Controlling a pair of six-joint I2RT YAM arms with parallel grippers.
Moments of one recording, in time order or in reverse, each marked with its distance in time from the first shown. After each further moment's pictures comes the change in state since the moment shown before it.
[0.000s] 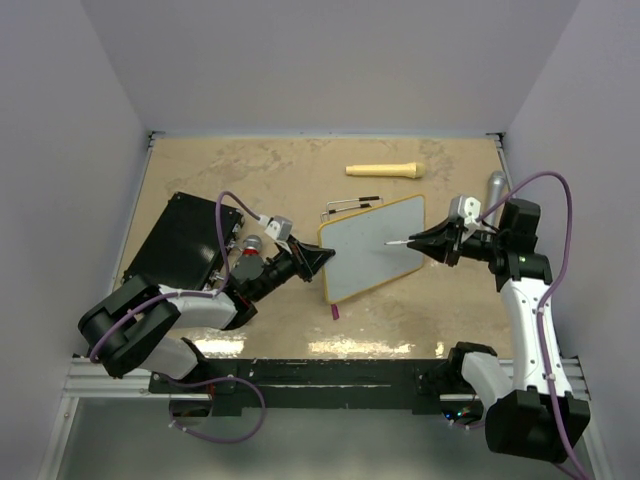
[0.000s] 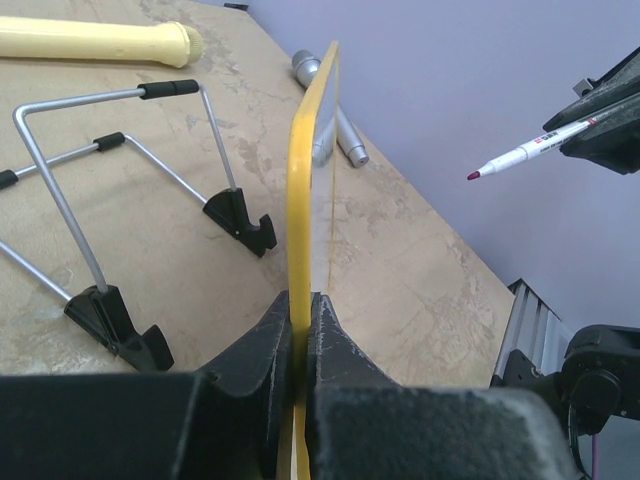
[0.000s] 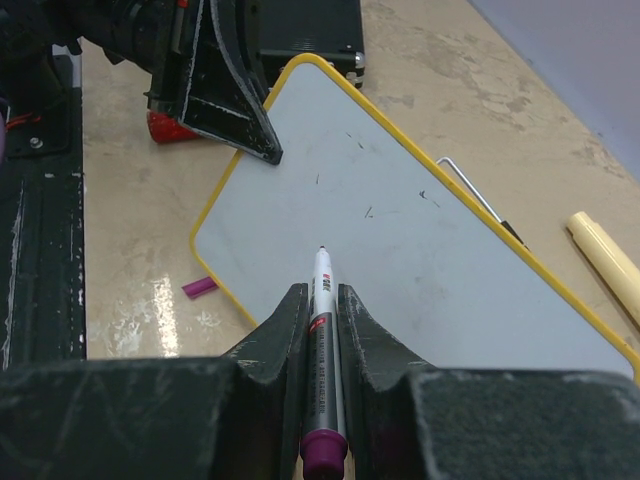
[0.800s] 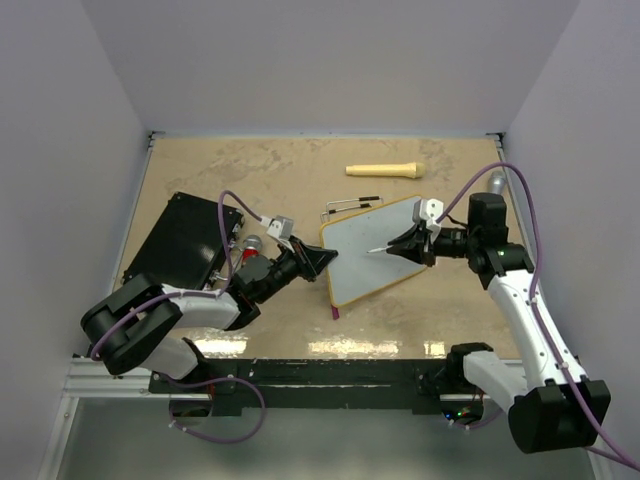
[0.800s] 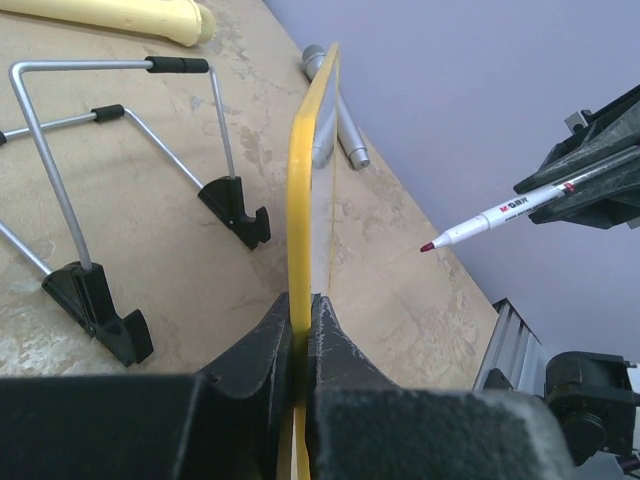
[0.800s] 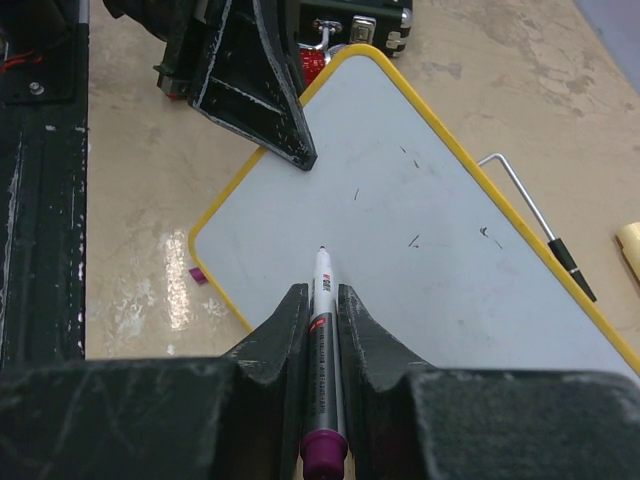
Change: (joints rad) left arm -0.036 0.012 0.019 -0.043 -0.078 -0.097; right arm 0.261 0.054 0.016 0.028 0.233 0.006
